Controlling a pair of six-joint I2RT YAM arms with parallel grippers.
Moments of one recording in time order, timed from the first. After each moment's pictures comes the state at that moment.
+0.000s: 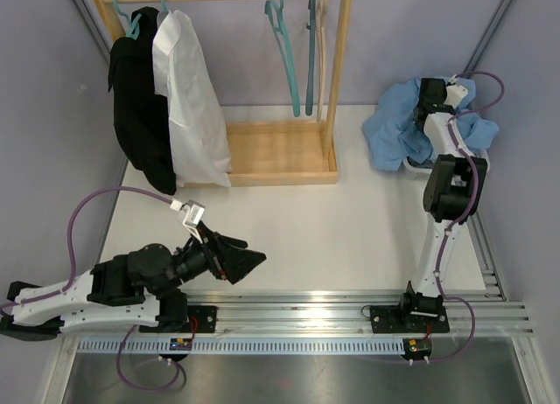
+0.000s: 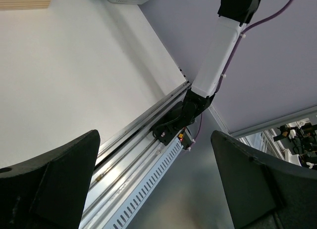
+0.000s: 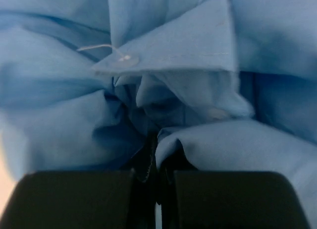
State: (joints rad) left arm -1.42 0.41 0.73 -0.46 -0.44 -0.82; right arm -0.12 2.17 1.90 -0.39 0.49 0.56
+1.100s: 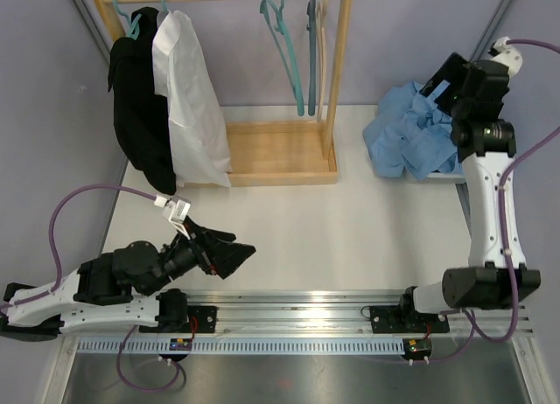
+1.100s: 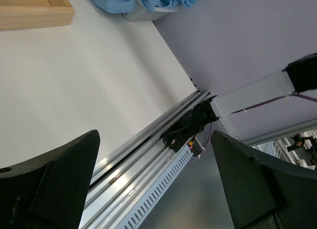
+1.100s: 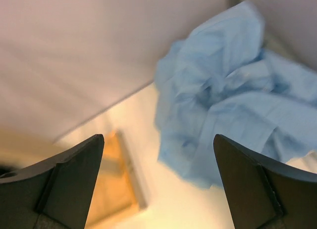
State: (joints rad) left arm -1.42 0.40 0.81 -0.55 -0.51 -0.78; right arm -0.11 1.49 1.77 -0.56 0.23 0.45
